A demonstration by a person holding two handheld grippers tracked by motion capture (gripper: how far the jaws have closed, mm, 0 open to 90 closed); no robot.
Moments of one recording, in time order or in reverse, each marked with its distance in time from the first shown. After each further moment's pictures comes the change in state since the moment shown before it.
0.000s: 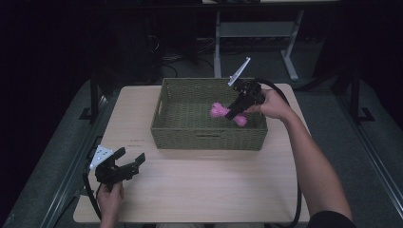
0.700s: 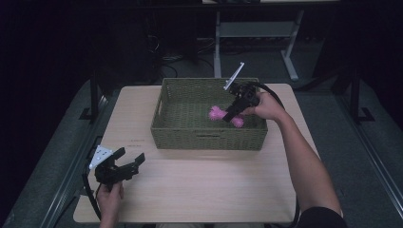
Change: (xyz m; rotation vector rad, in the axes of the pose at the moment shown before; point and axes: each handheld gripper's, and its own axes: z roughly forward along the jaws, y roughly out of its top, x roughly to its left) left arm 0.001 0.000 0.000 -0.001 0.000 -0.001; right arm -0.019 -0.001 0.026 0.043 0.007 0.025
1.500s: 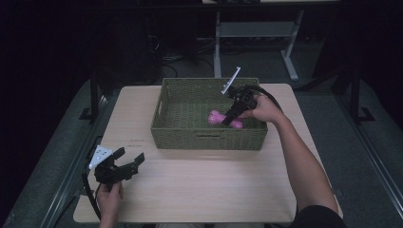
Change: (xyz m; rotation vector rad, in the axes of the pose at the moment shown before) left arm 0.001 0.000 0.000 0.001 0.001 -0.005; right arm -0.005 -0.002 0.017 0.046 0.013 0.012
